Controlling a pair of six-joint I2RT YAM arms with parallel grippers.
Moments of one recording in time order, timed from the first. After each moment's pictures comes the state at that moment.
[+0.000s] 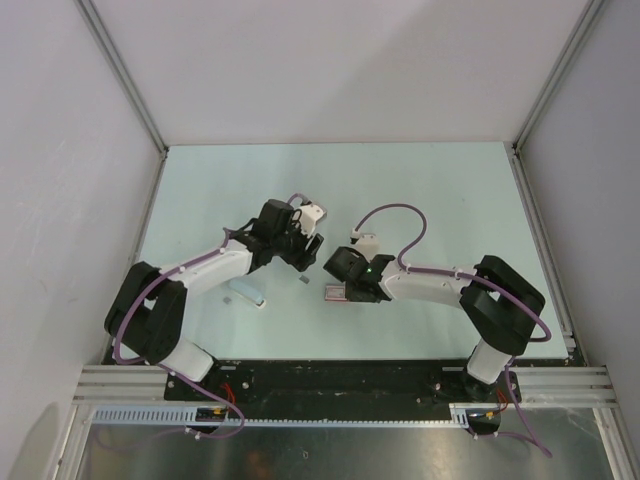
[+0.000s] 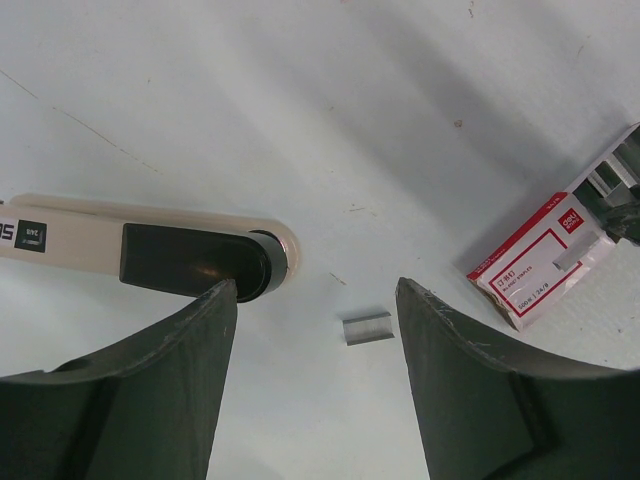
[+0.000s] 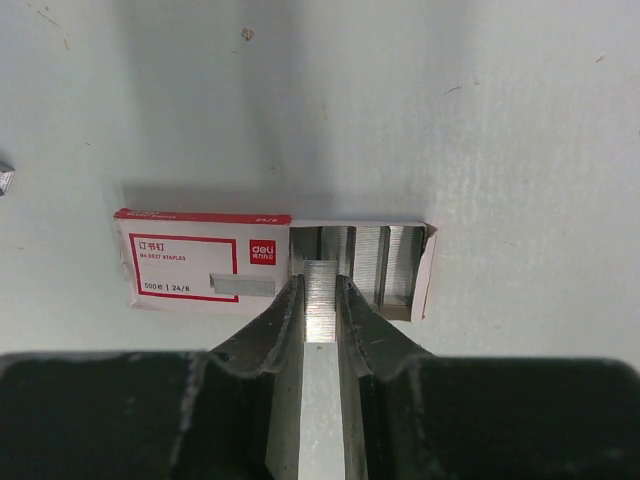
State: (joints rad) left arm -0.55 1.52 0.90 -0.16 0.19 0.18; right arm 0.98 1.69 1.02 -0.50 0.42 0.93
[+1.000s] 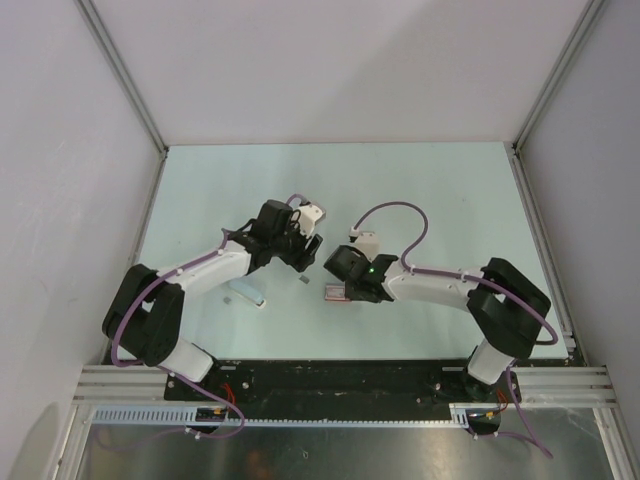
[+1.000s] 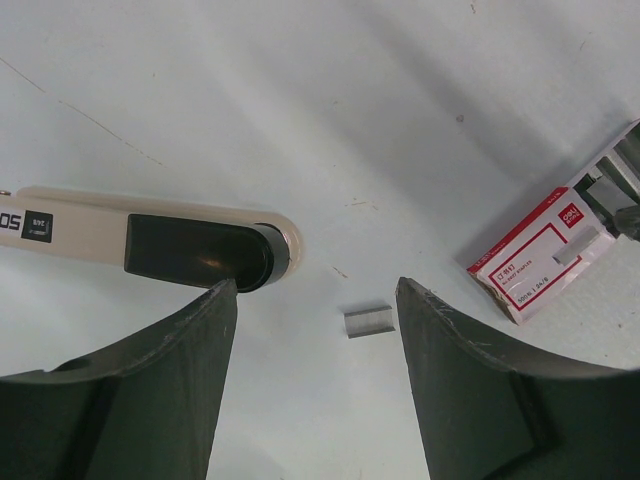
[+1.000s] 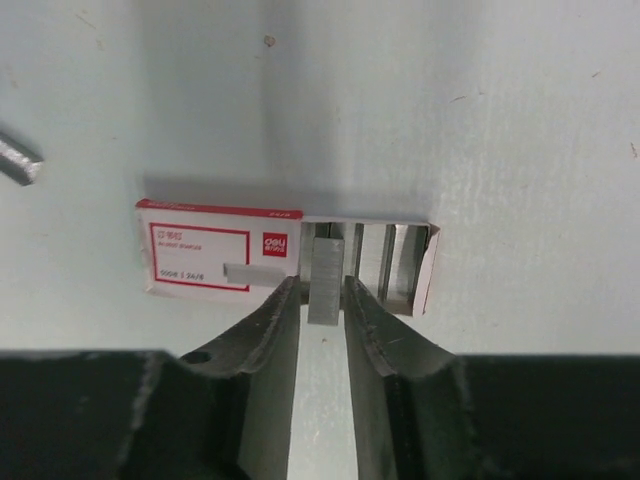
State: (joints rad) left arm -0.55 1.51 0.89 -0.17 0.18 0.18; right arm 0.99 1.68 1.02 -0.50 0.42 0.90
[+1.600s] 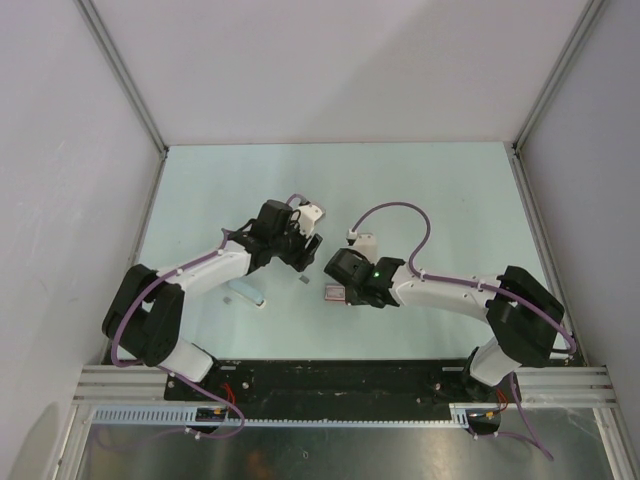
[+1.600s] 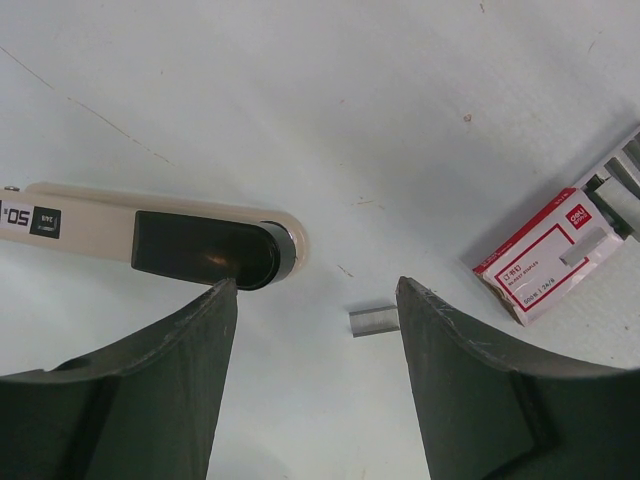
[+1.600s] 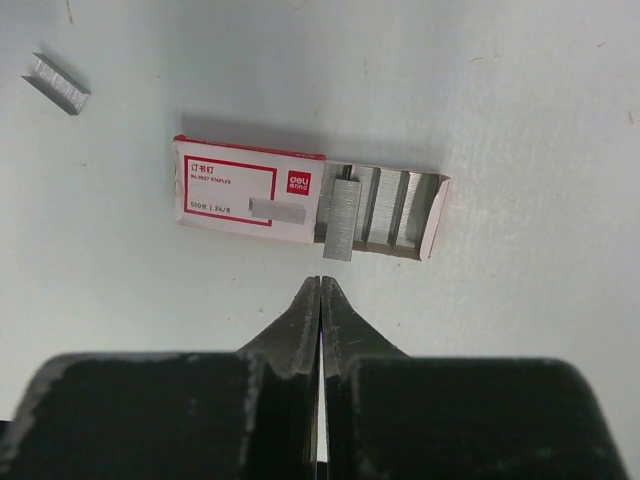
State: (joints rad) left arm -0.55 1.51 0.89 -0.17 0.17 0.18; right arm 1.04 1.58 1.02 -0.57 0.41 0.89
